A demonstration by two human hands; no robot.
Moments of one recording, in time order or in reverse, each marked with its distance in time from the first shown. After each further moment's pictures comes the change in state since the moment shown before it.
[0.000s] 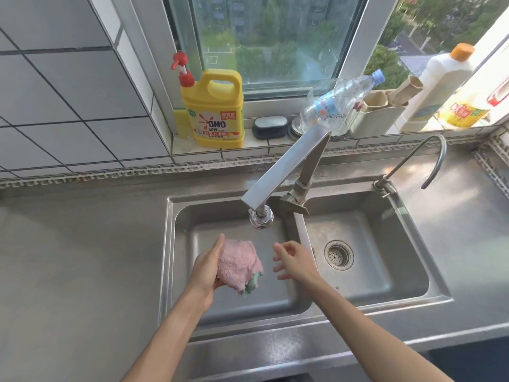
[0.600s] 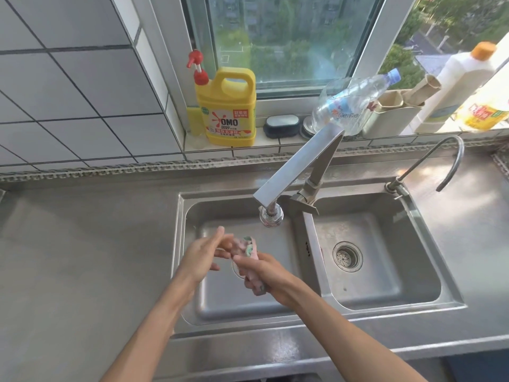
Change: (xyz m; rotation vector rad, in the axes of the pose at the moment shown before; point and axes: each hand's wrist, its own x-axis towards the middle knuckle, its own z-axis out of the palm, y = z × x) left_hand -0.015 0.033 -0.031 0.390 0.012 0.191; right_hand -0.040 -0.031 0.060 0.230 -0.581 0.084
